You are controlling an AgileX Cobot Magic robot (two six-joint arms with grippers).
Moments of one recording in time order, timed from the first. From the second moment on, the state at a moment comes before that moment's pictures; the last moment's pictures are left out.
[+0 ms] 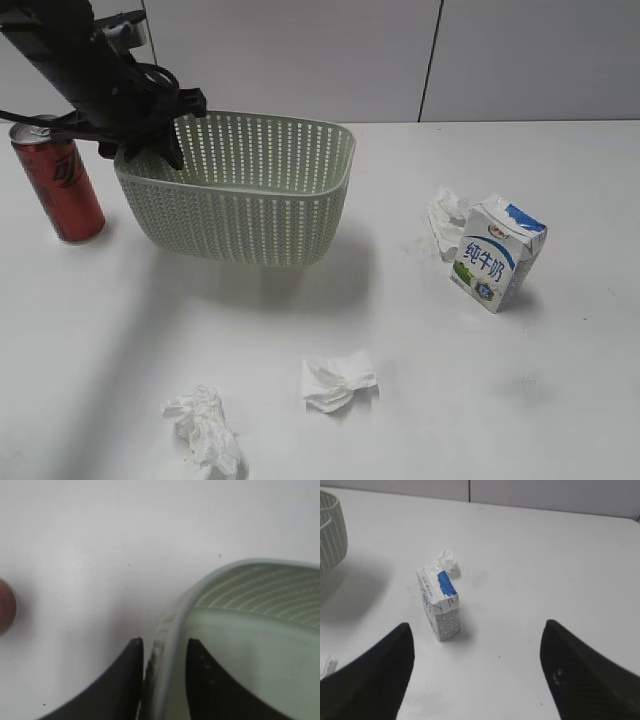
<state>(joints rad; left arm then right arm) -0.31 1.92 -1.46 -0.17 0.78 -0.18 0.05 0.57 -0.49 0.32 0.48 -0.30</state>
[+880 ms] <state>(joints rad) -0.31 1.92 -1.46 -0.17 0.76 -0.18 0.23 1.58 -0.98 0.40 0.56 -0.64</state>
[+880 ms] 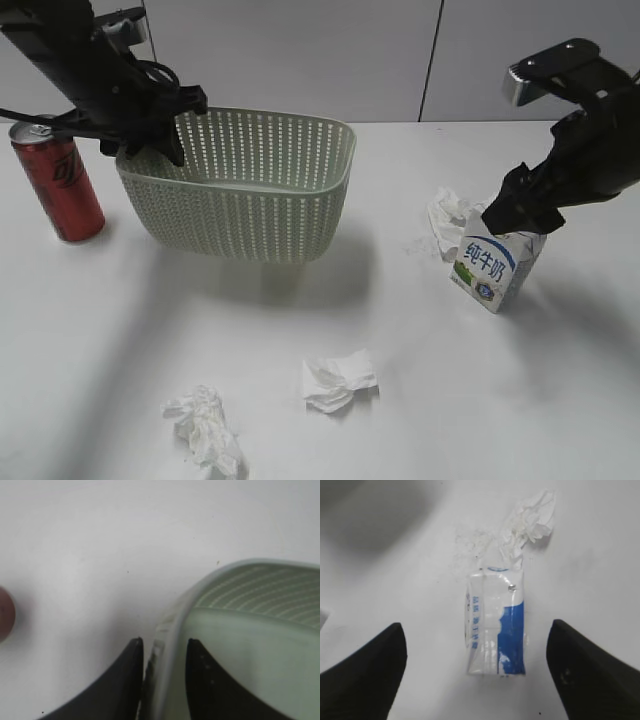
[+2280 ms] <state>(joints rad) -0.31 1.92 -1.46 -0.17 0.75 -0.18 0.24 1.75 -1.28 0.37 0.87 -0.63</state>
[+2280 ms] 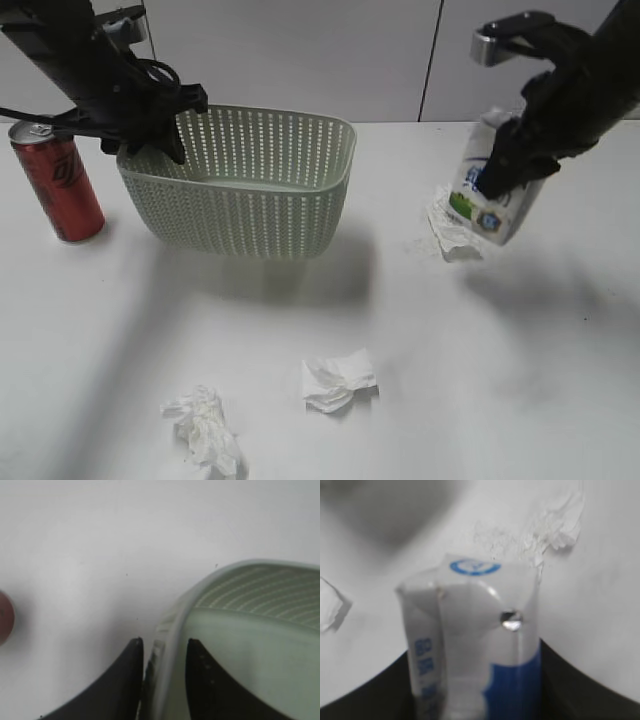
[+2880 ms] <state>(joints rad) -0.31 1.92 -1.46 -0.17 0.71 -0.18 0.52 1.92 -1.86 0.37 0.96 -0.57</state>
